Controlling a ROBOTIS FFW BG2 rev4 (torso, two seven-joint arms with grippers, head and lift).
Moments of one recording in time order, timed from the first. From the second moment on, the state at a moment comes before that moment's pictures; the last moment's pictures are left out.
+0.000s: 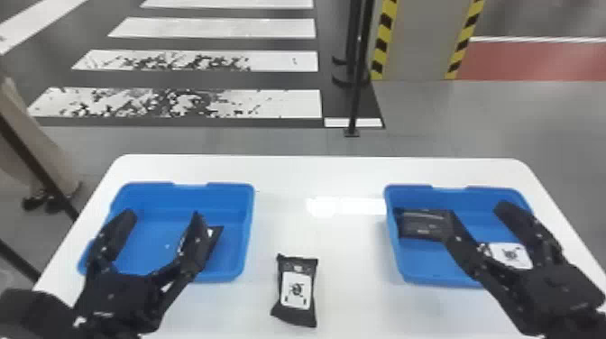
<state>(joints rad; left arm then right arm) 0.67 0.08 0.03 -2.17 0.18 -0.15 -0.10 0.67 -0.16 -0.13 -2.28 -0.26 0.07 0.28</state>
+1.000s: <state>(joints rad) 0.67 0.07 0.04 -2.17 0.18 -0.15 -0.10 0.52 -0.20 -0.06 -2.12 -0.28 0.14 0.48</state>
